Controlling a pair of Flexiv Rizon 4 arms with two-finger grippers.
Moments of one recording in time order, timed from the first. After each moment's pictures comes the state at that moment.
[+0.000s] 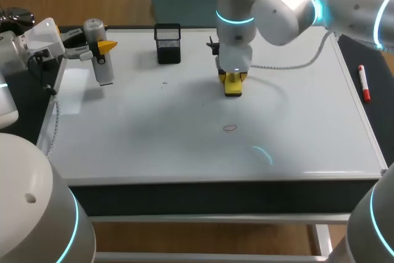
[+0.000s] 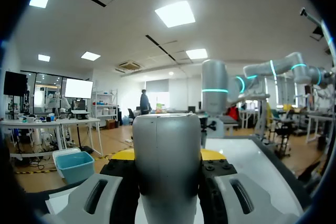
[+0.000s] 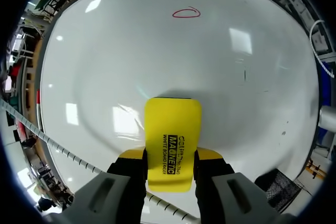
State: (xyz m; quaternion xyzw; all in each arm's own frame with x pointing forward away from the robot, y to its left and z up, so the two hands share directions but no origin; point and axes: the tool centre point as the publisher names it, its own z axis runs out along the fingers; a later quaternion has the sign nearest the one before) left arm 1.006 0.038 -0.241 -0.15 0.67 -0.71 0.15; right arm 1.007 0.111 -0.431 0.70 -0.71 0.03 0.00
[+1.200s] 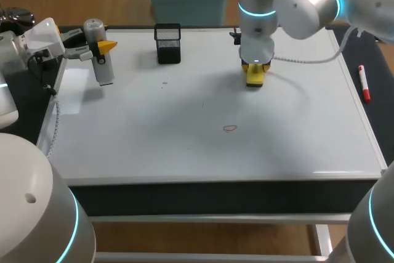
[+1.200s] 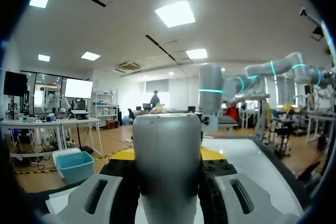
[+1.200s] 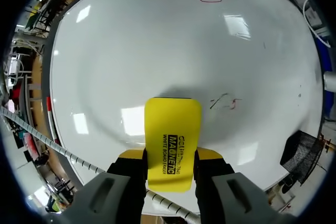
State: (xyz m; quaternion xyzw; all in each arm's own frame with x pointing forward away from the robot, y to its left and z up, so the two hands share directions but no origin) left arm 1.006 0.038 -0.241 -0.15 0.67 -0.71 0.15; right arm 1.038 0.040 -0.416 0.65 -0.76 0.06 0.00
